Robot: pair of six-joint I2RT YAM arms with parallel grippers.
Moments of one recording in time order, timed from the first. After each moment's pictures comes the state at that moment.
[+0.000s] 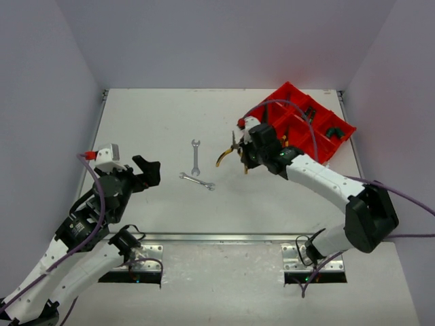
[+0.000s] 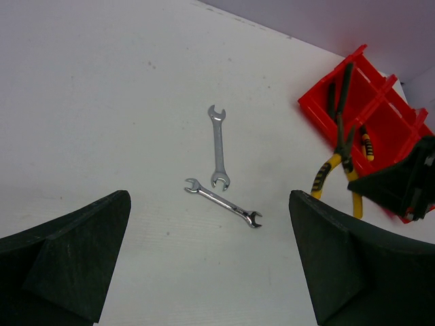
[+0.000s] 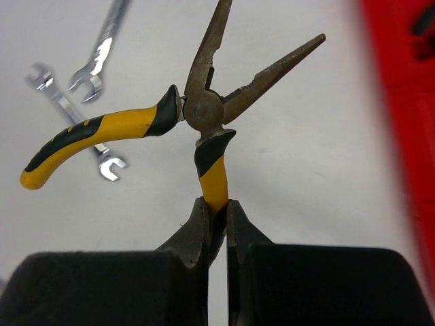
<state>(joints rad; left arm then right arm) -0.63 0.43 0.75 -0.63 -0.56 -0.56 0.66 1.46 0.97 -0.27 0.05 0.14</state>
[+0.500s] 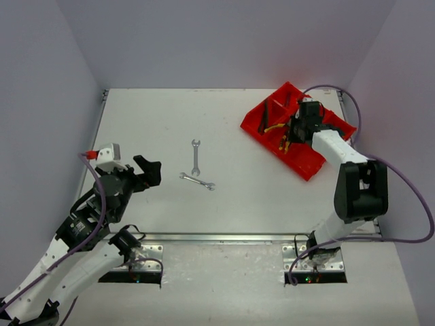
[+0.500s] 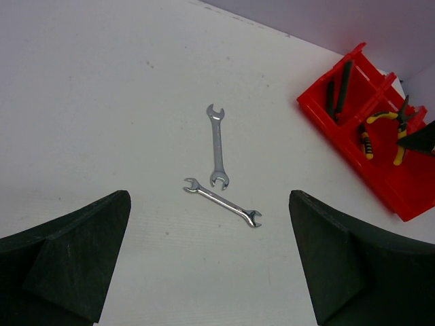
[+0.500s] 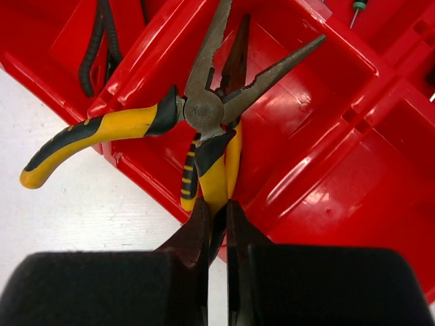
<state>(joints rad) -0.63 0.43 0.75 -0.63 -0.55 -0.56 0.09 1.64 1.11 -0.27 0.11 0.18</state>
